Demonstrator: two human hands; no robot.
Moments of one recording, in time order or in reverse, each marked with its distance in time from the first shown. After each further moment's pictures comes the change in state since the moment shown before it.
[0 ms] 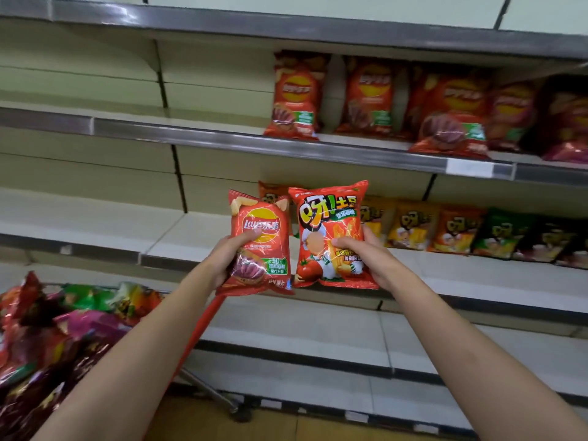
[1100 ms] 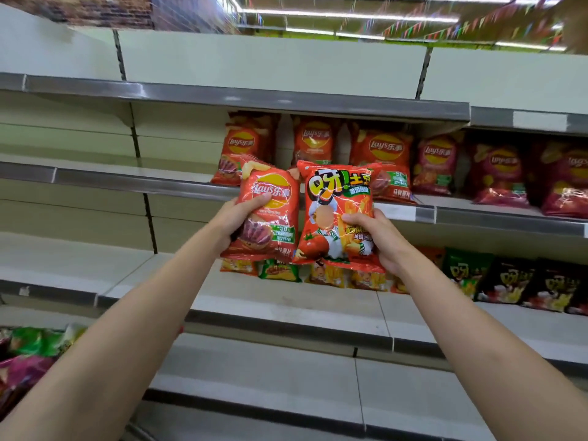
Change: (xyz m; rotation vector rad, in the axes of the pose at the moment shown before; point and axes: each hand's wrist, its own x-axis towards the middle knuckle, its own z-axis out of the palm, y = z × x) left_hand 0.014 0.114 0.159 0.118 0.024 0.281; right_hand -0.013 -0.095 -0.145 0.117 0.011 -0.230
